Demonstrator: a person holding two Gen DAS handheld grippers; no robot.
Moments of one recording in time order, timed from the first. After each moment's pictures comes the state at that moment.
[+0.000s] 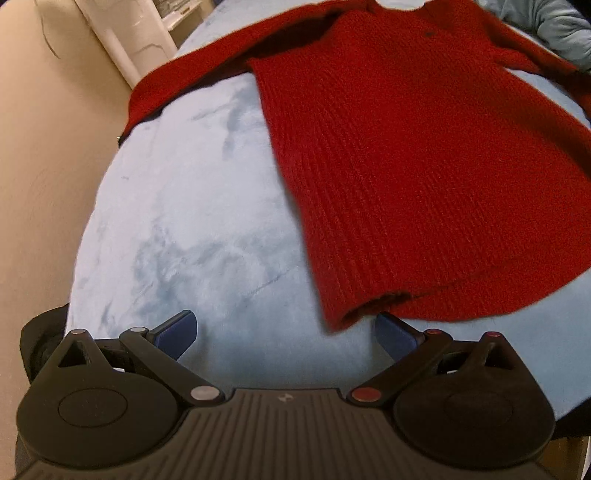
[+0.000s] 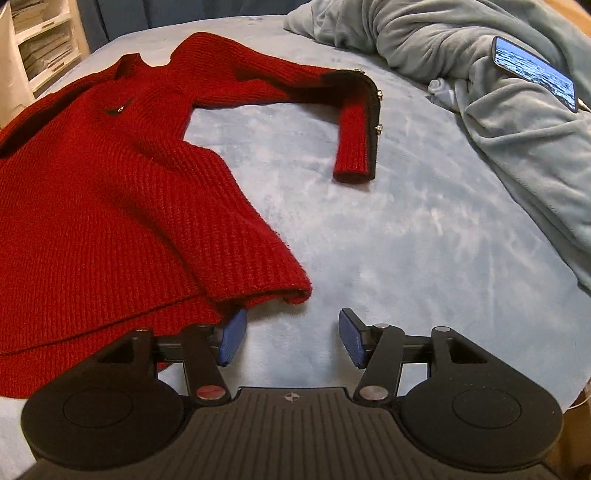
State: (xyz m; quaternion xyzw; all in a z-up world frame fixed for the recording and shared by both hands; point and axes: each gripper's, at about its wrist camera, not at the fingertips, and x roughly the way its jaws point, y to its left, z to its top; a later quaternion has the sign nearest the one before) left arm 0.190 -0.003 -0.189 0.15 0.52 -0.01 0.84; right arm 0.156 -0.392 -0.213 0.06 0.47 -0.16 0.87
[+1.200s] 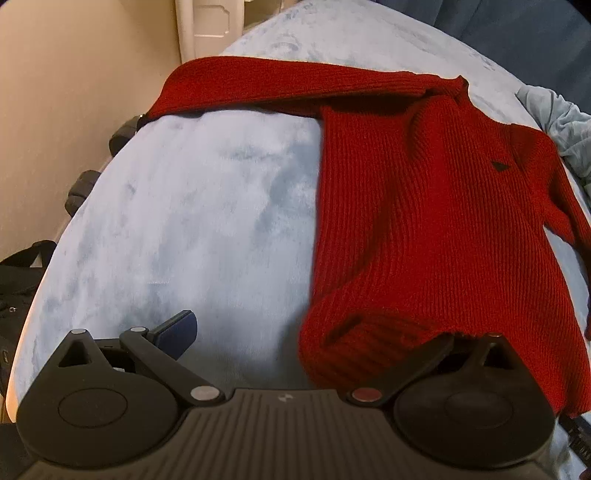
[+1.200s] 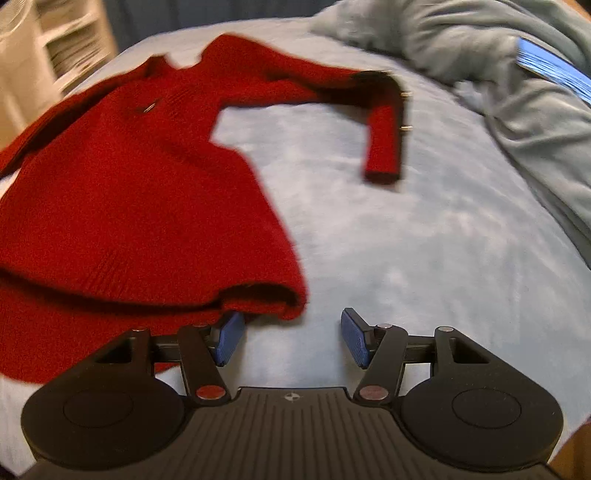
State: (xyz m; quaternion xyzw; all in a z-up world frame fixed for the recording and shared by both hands) left arm 0.292 0.041 -0.163 -0.06 0.53 0.04 0.85; right arm 0.154 -0.388 -0.217 0.07 0.47 -0.10 0.88
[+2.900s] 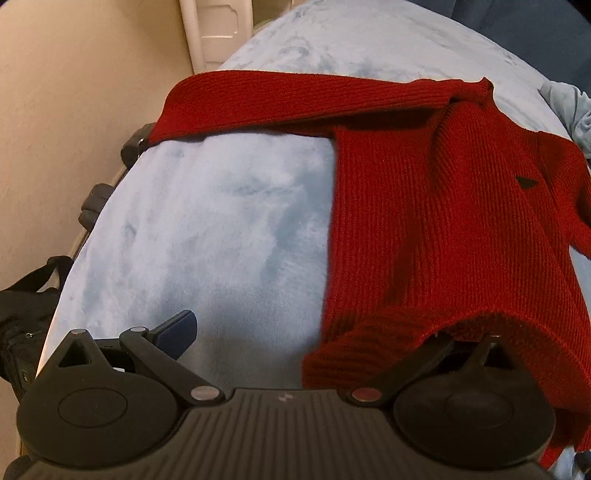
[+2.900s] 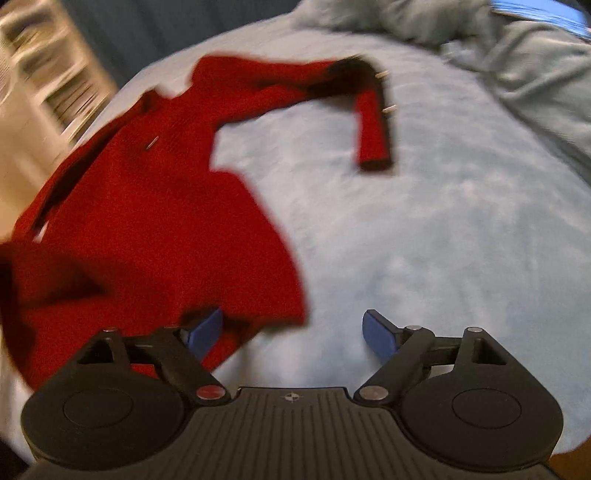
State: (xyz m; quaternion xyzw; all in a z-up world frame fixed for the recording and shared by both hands) left arm 0.347 0.040 -0.156 -0.03 0.54 0.07 0.84; right arm 0.149 -0.417 -0.212 0.16 0.47 -0.05 0.87
